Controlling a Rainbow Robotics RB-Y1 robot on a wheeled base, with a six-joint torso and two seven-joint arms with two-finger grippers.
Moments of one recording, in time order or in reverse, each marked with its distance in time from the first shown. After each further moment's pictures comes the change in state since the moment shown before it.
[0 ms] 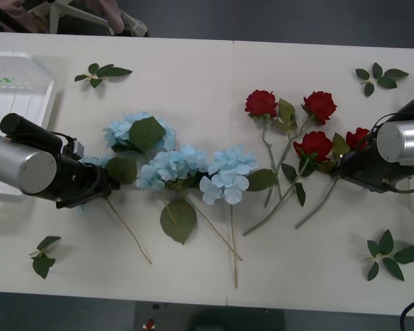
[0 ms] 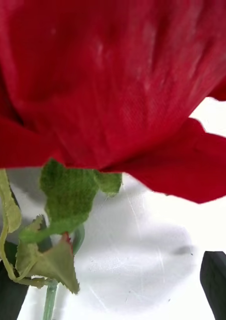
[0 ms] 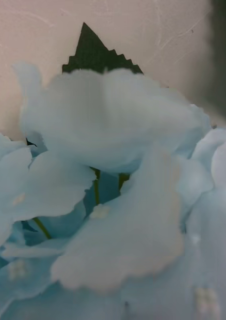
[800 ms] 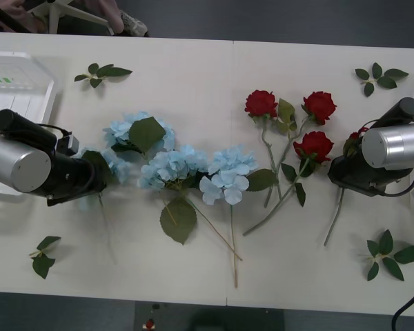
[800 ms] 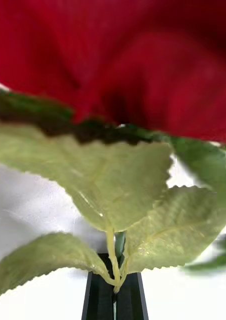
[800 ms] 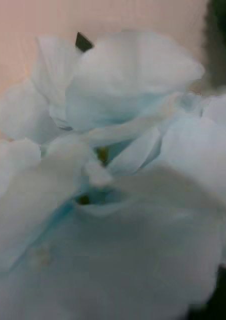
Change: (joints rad) right arm 0.000 0.035 0.038 0.000 0.042 -0.003 -0.032; left arm 0.000 0.041 0.000 -0.038 -0.032 0.006 -0.044
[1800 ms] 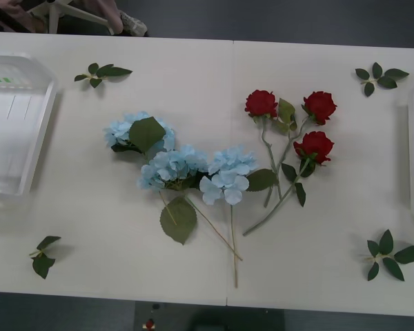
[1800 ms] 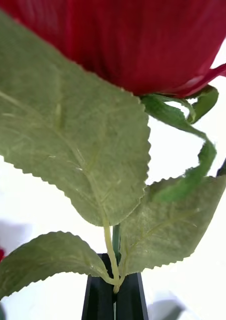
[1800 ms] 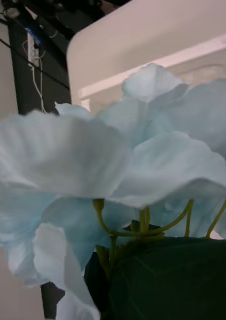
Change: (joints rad) right arm -0.093 -0.412 -0.173 -0.203 -0.235 0.219 0.034; left arm -0.360 0.443 0.111 0.121 -0.197 0.229 -0.603
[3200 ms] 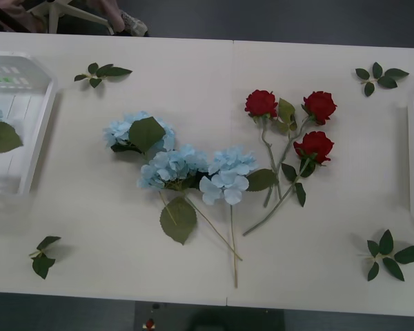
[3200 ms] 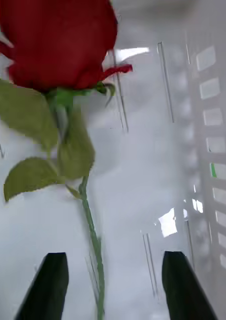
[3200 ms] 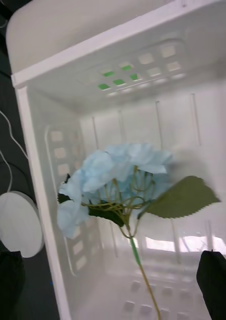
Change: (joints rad) right arm -0.129 0.039 -0.185 0.844 0.152 -0.469 0.617; left arm 0.001 -0.042 -0.045 0.173 0.184 -0.139 -0.124
